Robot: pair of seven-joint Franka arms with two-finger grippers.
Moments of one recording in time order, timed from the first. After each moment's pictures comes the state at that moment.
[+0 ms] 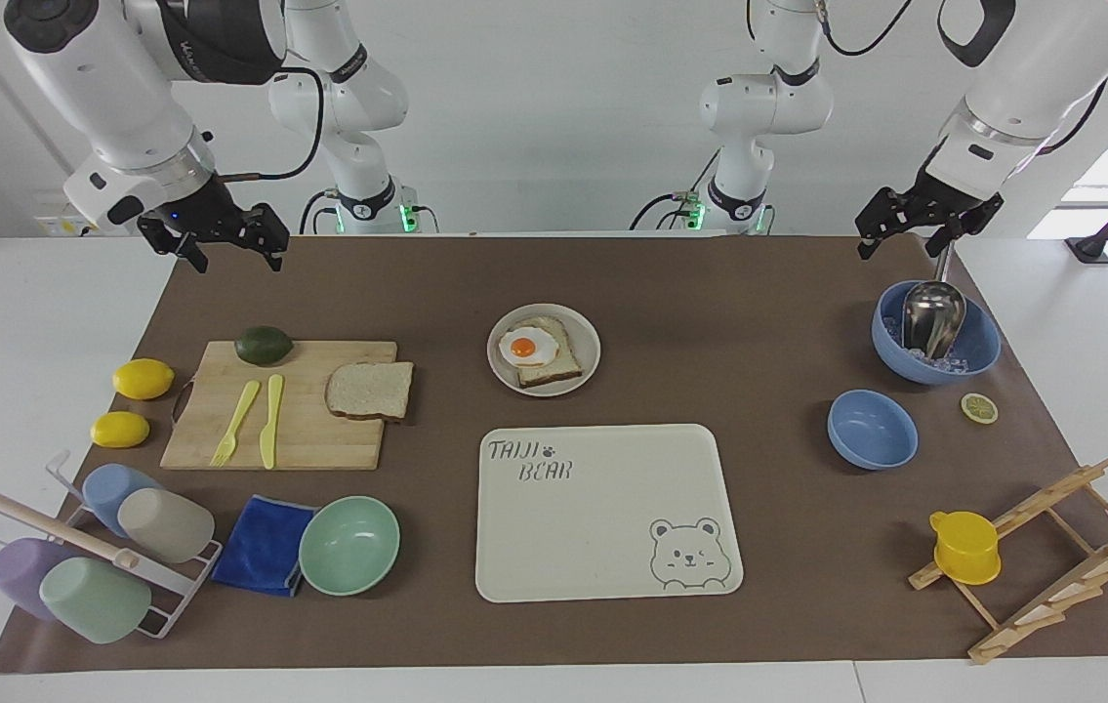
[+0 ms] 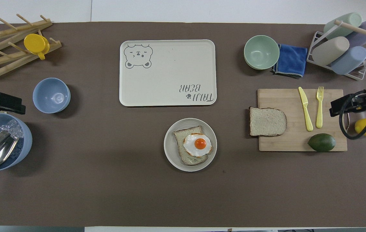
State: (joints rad) left arm -0.09 -0.07 0.02 -1.64 -0.02 1.52 -0.03; right arm 0.02 -0.02 -0.04 -1.65 -0.01 1.49 -0.03
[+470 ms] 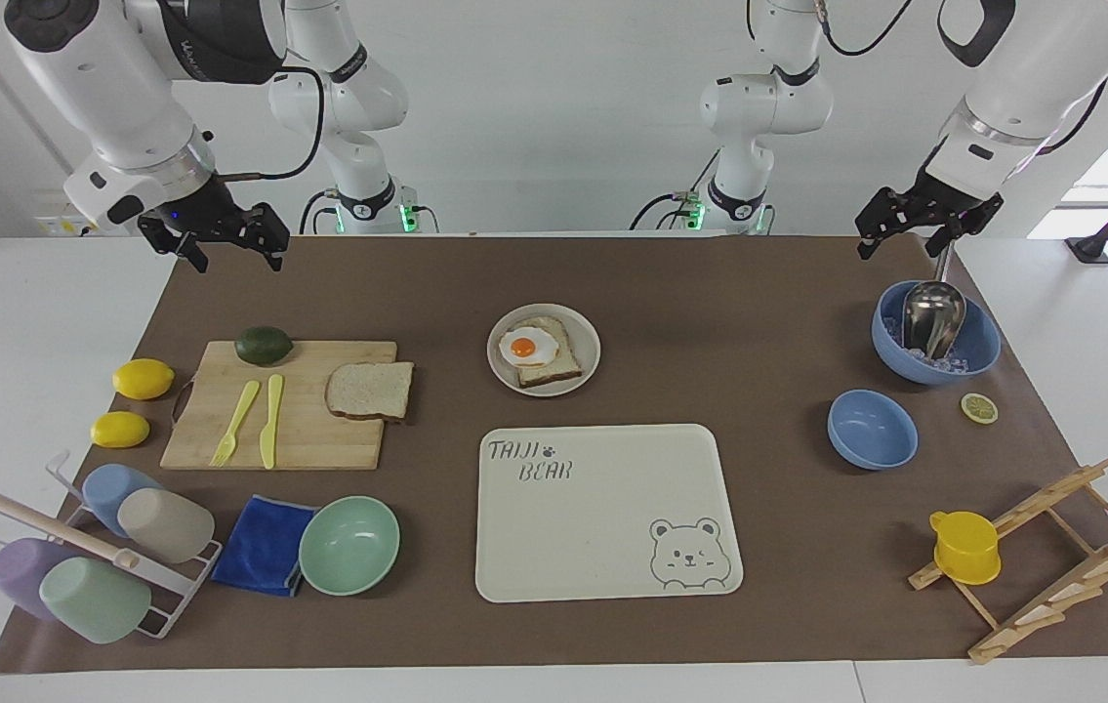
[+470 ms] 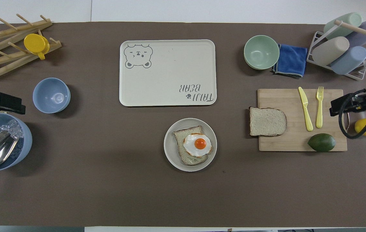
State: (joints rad) left arm -0.09 -0.07 0.02 -1.64 -0.02 1.52 -0.03; right arm 0.02 -0.02 -0.04 -1.65 -0.01 1.49 0.00
